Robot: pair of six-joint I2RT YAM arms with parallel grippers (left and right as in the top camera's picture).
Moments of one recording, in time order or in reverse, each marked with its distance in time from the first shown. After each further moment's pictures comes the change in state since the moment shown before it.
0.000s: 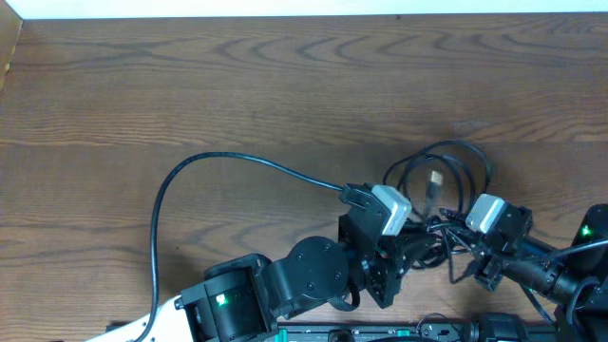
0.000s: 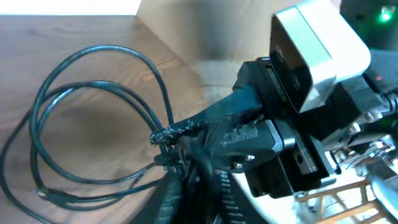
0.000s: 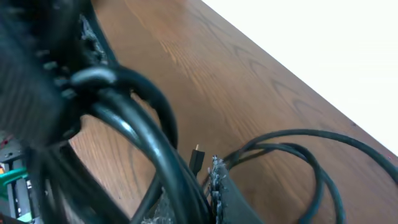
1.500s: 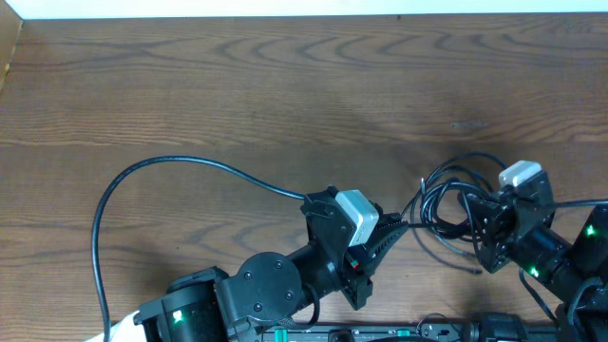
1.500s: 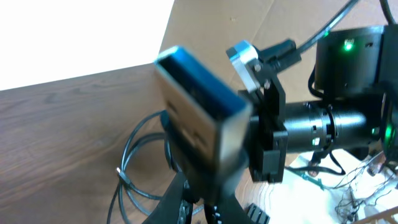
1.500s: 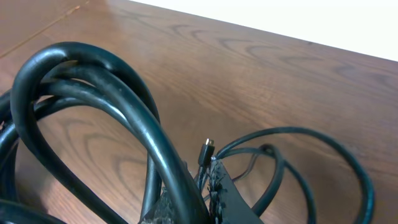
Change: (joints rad) left arm -0.007 -0.124 -0.002 -0.021 -0.127 0.180; right arm 0.004 0.004 0.005 0.078 0.286 0.484
